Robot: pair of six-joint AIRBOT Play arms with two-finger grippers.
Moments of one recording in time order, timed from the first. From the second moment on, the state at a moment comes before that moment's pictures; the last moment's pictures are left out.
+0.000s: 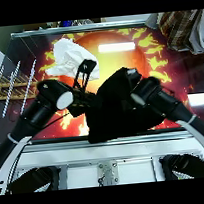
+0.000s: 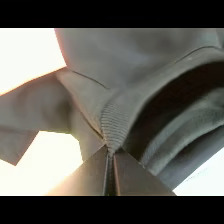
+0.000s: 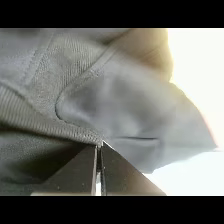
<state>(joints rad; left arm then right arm) -0.72 -1.19 1.40 1.57 -1.23 -1.80 0.63 -1.20 1.28 -1.80 1.50 2.11</state>
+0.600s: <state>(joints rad) -0.78 -1.12 1.68 1.57 -1.47 -1.78 0.55 -1.10 1.85 -1.72 1.83 1.95</state>
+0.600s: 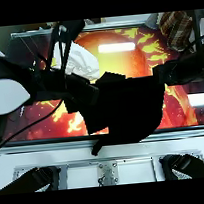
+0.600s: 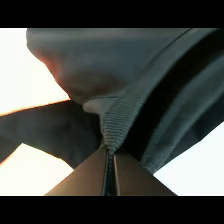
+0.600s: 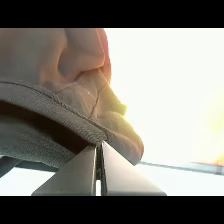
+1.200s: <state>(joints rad) -0.82 -0.92 0.98 1.34 -1.25 -1.90 0.77 -0.99 1.32 -1.70 1.76 2.15</state>
